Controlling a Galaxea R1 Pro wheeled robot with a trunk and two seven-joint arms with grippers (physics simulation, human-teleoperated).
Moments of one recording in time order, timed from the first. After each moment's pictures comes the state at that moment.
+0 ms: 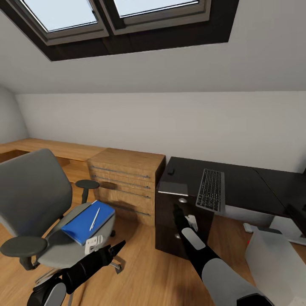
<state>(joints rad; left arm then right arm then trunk) -0.02 0.08 -0.01 -1.59 0.63 0.60 -0.29 -0.71 0.17 0.14 -0.47 -1.37 -0.20 0.00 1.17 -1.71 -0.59</state>
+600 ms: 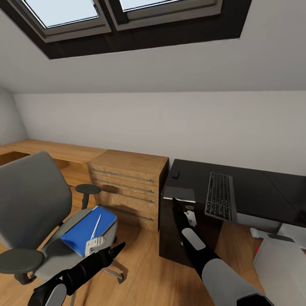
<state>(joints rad) -0.02 0.08 -0.01 -1.57 0.63 0.59 -0.29 -0.71 0.17 0.14 -0.47 -1.36 -0.20 0.17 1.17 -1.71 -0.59</state>
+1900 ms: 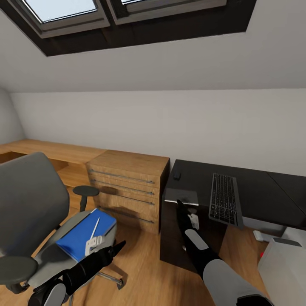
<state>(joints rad) -0.02 0.08 -0.01 -1.57 0.69 0.60 -0.29 -0.71 0.17 0.06 -0.44 -1.41 -0.19 0.18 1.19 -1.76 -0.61</state>
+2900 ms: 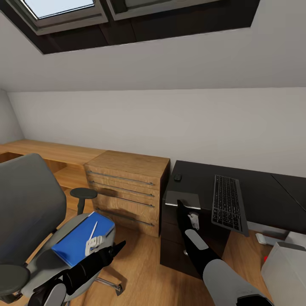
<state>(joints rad) -0.02 0.08 -0.01 -1.57 0.69 0.60 -0.29 -0.71 0.17 0.06 -0.44 -1.41 -0.20 0.18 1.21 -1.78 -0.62</state>
